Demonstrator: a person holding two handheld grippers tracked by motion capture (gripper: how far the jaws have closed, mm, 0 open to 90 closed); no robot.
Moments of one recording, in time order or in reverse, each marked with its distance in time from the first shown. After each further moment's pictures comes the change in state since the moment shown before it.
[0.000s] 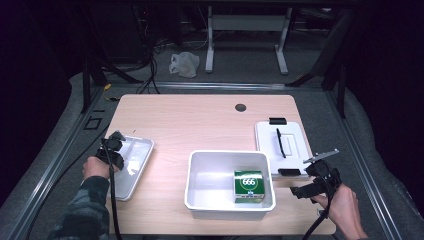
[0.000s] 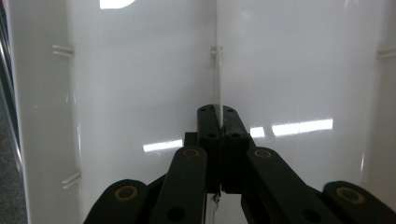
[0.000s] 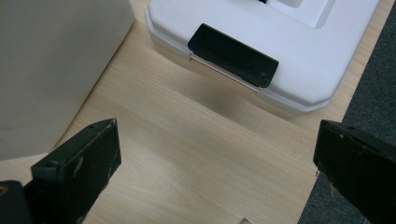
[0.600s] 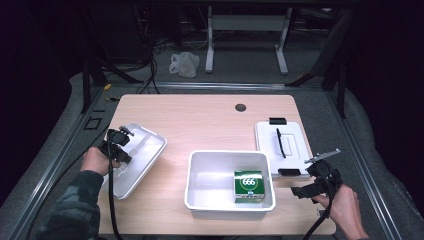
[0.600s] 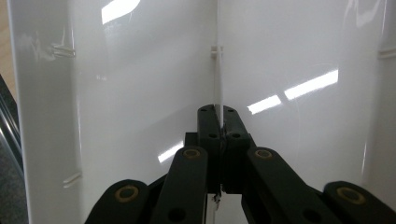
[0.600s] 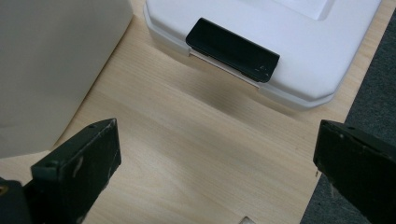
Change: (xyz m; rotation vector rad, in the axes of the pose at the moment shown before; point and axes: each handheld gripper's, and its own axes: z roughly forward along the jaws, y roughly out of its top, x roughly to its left) left arm -0.033 0.007 -0.061 -0.106 -0.089 0.331; right arm -0.005 -0.002 0.002 0.013 0.021 0.015
